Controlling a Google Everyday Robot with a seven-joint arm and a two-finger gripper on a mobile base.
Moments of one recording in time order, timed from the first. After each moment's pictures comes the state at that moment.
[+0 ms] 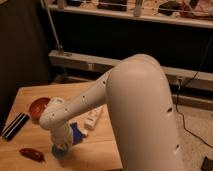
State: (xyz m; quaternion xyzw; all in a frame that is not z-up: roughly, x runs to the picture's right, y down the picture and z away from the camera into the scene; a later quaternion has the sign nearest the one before) arm -0.210 0.279 0.719 -0.35 0.19 0.48 0.78
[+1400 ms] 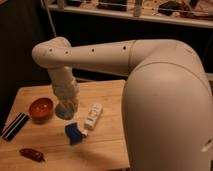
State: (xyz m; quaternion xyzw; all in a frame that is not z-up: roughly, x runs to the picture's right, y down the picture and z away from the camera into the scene) arm -0.142 0.073 0.619 -0.31 0.33 0.59 0.67
